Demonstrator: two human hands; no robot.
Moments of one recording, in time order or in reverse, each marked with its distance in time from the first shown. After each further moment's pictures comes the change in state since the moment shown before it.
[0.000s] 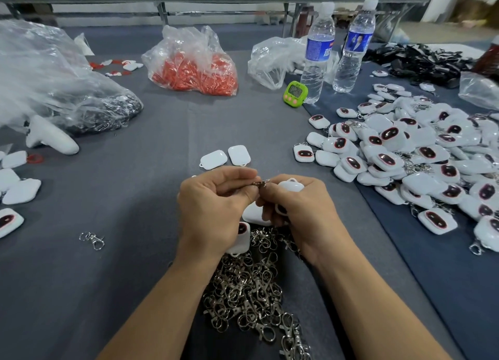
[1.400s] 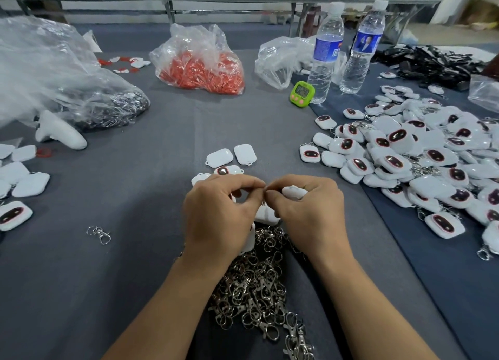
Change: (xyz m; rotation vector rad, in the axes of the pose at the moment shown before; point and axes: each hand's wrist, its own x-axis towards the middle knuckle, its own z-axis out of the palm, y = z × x) left_hand -0.005 0.000 -0.003 0.549 0.088 0.272; right_hand -0.006 0.002 0.000 -0.580 0.192 -0.290
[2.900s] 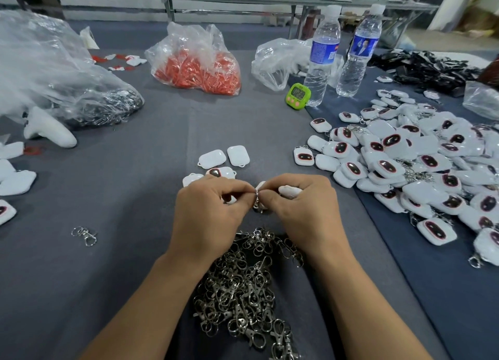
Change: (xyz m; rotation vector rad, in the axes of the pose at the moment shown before) left_hand 0.006 -0.001 0.000 -0.047 -0.100 0.019; right_hand 0.013 0.009 -0.009 0.018 -0.084 0.017
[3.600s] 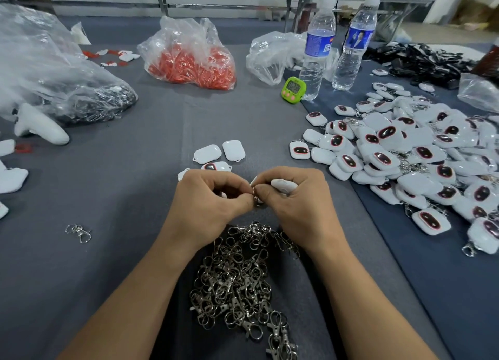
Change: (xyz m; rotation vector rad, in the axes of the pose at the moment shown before) left_hand 0.005 -0.012 -0.001 -0.337 -0.245 -0.181; right_hand 0.000 0.003 -0.001 0.088 -0.067 -0.122
